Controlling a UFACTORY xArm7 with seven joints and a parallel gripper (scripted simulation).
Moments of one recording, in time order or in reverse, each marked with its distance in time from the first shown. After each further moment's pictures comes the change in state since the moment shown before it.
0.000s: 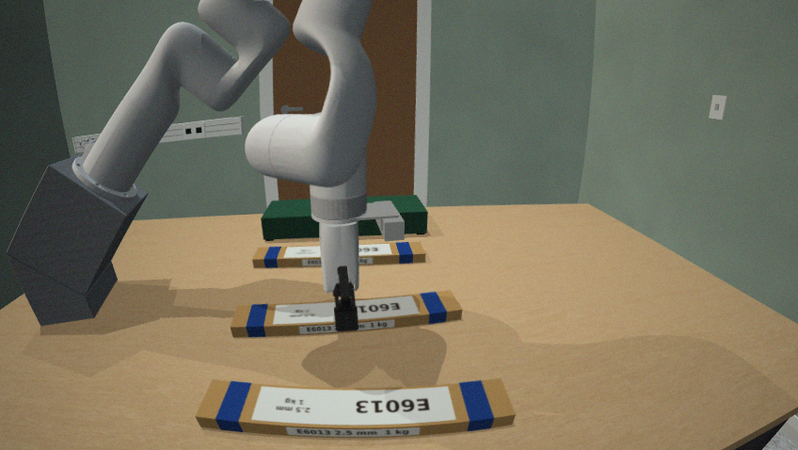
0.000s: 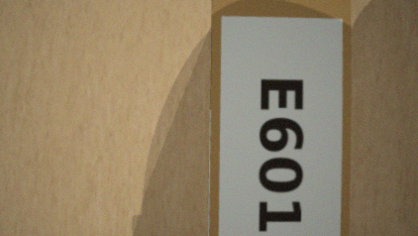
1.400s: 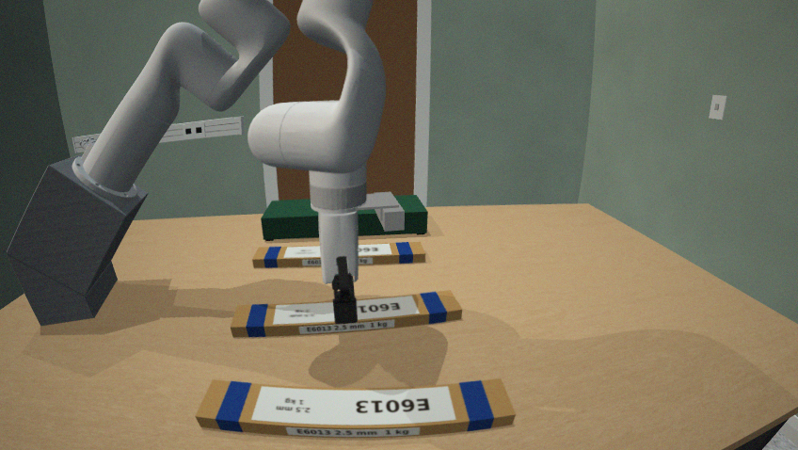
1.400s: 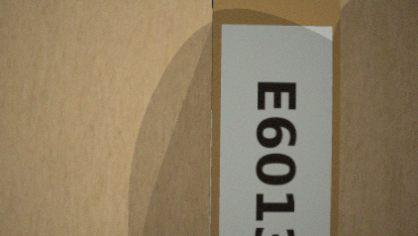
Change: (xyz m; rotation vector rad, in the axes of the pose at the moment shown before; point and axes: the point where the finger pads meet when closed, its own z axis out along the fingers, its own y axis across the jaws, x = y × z) arm 0.000 -0.001 -0.013 0.000 -0.002 0.000
